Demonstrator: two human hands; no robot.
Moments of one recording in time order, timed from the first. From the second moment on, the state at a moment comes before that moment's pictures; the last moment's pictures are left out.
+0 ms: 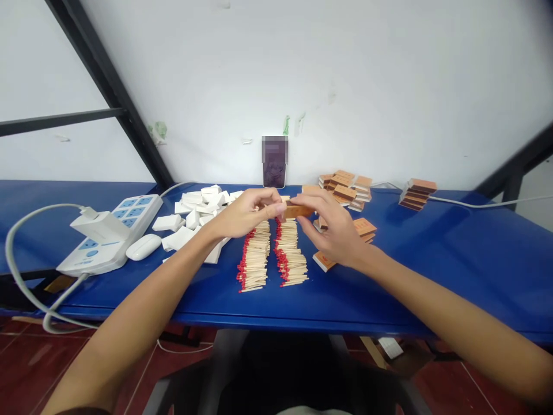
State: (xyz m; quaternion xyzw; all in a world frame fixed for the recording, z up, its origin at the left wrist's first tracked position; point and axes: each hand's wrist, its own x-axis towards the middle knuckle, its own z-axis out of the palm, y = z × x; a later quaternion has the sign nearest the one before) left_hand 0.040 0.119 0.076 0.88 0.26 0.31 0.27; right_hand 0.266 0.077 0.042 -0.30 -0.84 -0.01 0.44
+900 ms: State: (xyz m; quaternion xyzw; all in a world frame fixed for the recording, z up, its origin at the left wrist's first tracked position) left_hand 0.045 0.114 0.062 0.91 0.17 0.39 0.02; right_hand 0.279 0.076 0.029 -0.28 -0.72 0.27 0.57
